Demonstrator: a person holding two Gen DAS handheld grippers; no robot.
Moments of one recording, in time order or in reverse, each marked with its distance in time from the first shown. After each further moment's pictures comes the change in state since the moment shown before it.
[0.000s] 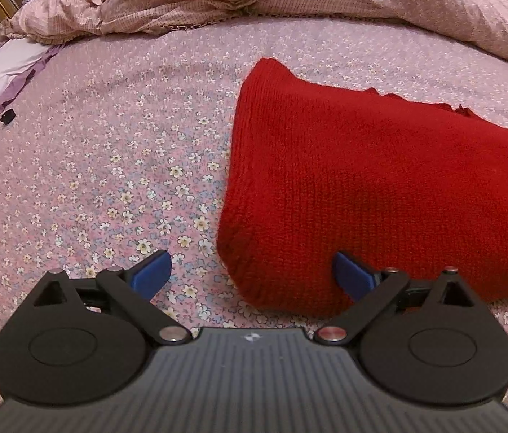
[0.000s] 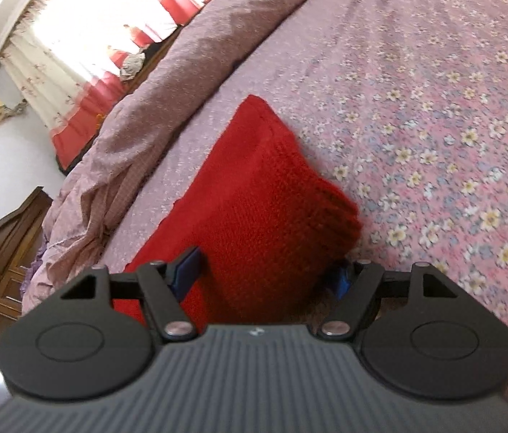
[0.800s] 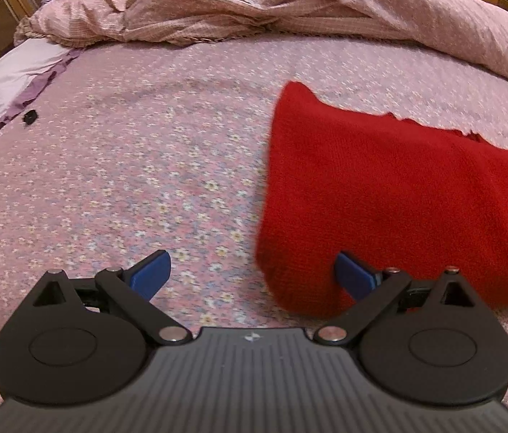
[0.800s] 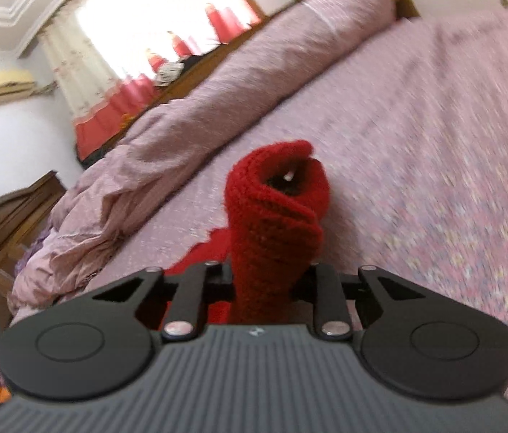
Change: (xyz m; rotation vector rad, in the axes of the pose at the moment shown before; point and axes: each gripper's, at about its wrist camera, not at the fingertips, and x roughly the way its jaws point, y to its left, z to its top) left arm -0.022 0.025 0.003 -0.049 -0.040 0.028; right arm -0.022 0.052 0.022 -0.233 -0.105 0.043
